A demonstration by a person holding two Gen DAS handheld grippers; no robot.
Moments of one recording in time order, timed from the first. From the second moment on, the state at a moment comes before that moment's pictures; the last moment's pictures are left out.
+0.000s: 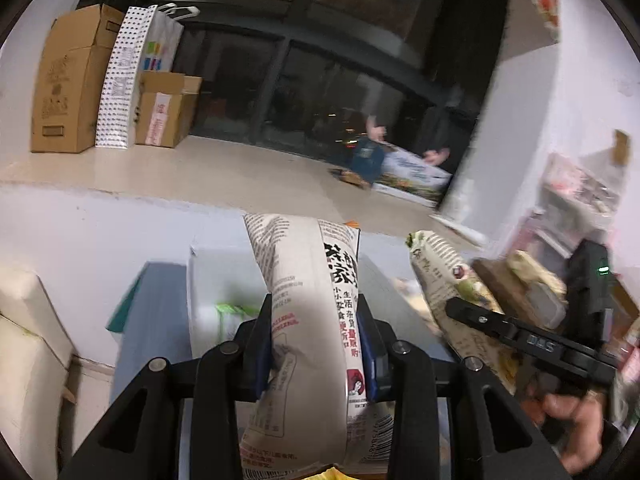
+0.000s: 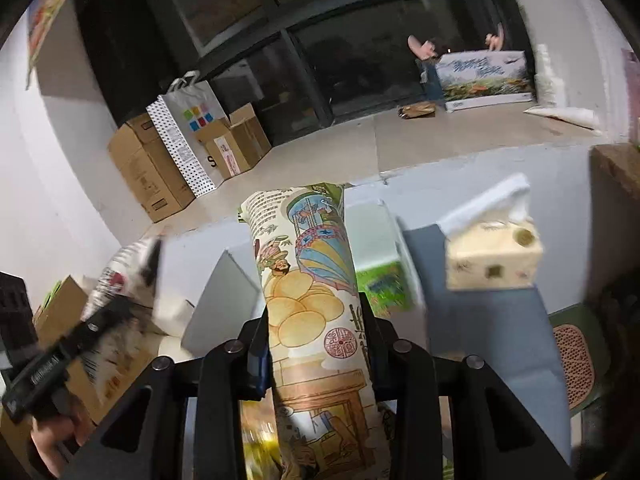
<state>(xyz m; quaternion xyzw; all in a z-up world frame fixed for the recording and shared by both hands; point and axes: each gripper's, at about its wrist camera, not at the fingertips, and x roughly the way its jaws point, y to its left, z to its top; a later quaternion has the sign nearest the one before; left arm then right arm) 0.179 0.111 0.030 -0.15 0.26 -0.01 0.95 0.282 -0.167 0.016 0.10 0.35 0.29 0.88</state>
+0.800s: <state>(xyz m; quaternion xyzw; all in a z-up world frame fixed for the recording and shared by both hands) 0.171 0.163 0.007 -0.13 0.28 0.02 0.95 0.297 -0.112 0.030 0.07 0.31 0.36 0.87</state>
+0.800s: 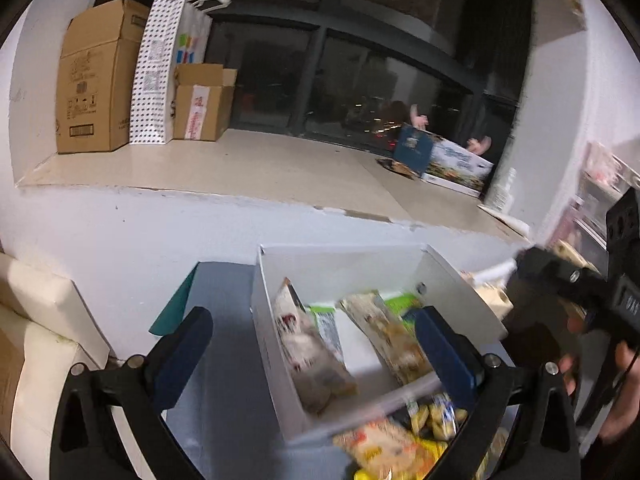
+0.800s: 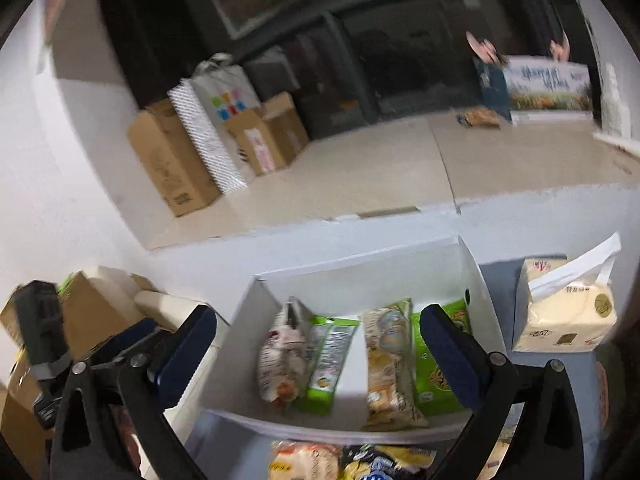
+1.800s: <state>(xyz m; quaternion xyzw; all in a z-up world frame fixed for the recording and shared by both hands) 0.059 0.044 -0.097 -0.09 0.41 -0.08 0.90 0.094 -0.274 -0.015 0.07 0.26 0.33 0.90</state>
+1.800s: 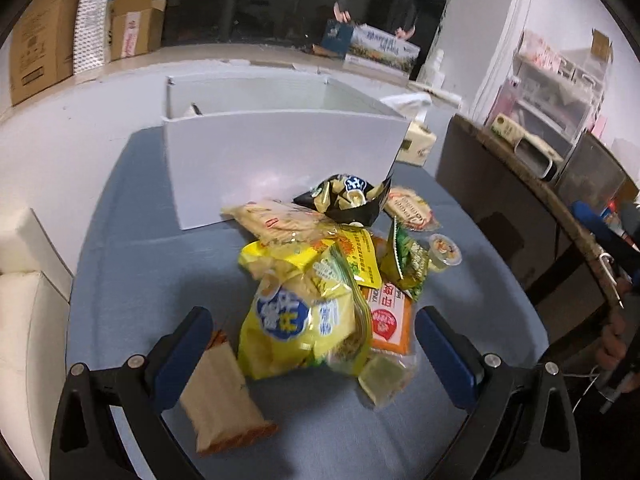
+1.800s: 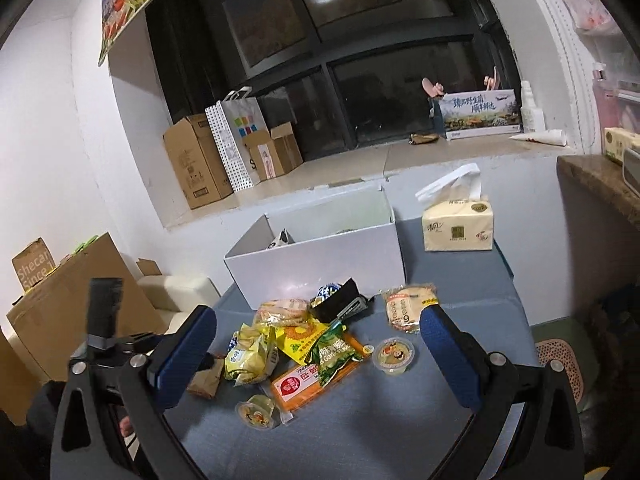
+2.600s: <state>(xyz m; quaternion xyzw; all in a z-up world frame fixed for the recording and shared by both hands) 0.027 0.064 -0.049 -0.10 0.34 -0.09 0.93 0.110 -0.270 -0.038 0.04 0.29 0.31 0.90</state>
